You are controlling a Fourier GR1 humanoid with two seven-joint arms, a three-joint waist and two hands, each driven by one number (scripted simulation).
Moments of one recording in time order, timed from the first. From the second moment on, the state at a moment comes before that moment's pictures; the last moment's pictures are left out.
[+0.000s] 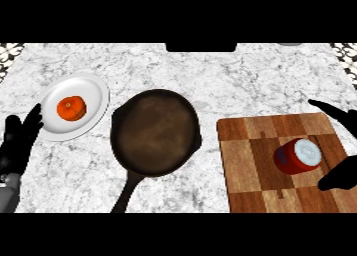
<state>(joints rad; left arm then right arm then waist) -0.12 0.49 -0.04 -1.29 0.09 0.20 0.21 -0.21 -0.79 0.18 -1.73 0.04 0.38 0.68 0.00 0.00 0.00</state>
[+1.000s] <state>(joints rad) -0.12 0.42 0.08 -1.32 -0.02 0.12 0.25 -0.17 -0.57 0.09 -1.66 0.32 0.54 0.60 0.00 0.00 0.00</state>
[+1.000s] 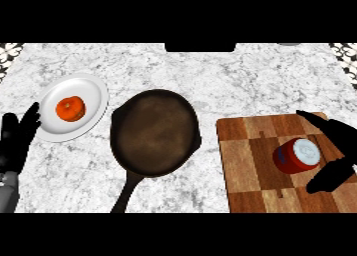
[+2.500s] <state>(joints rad) -0.12 0.34 0.16 -1.32 -0.10 0.06 0.25 -0.05 -0.48 0.22 -1.66 0.86 0.34 0.28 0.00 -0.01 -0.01</state>
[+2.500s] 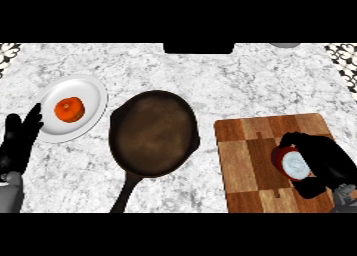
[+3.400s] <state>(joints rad) -0.11 0.33 0.17 -1.33 -0.12 0.05 0.24 0.05 -0.35 0.28 -2.05 0.94 0.07 0.16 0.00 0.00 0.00</state>
